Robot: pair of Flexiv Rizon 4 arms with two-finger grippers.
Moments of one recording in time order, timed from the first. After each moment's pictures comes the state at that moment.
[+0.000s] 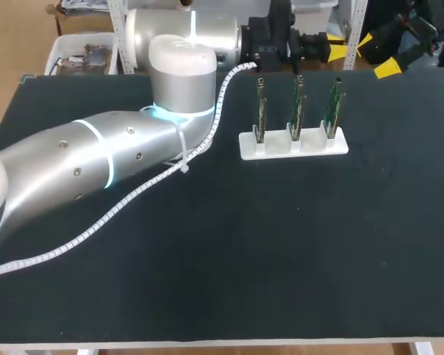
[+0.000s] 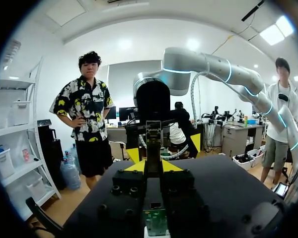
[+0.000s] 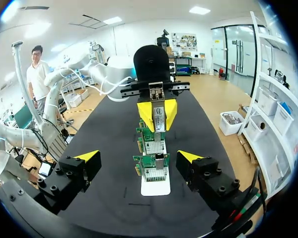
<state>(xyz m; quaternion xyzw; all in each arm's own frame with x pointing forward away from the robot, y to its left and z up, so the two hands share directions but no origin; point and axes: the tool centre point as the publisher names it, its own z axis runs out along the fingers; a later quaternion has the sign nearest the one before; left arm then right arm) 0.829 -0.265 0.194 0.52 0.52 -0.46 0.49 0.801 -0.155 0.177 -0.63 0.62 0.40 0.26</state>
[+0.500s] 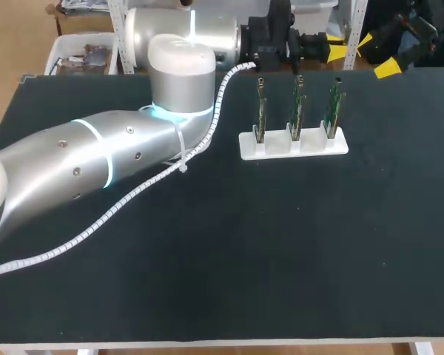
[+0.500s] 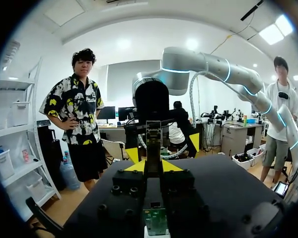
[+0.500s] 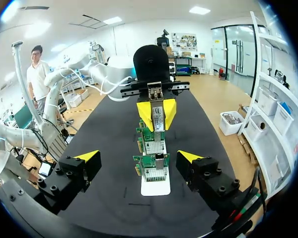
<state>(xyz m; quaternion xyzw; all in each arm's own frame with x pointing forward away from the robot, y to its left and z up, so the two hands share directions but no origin) 0.829 -0.263 0.194 0.53 0.52 -0.46 0.49 0.801 -0.155 0.177 -0.63 0.62 0.40 0.26</state>
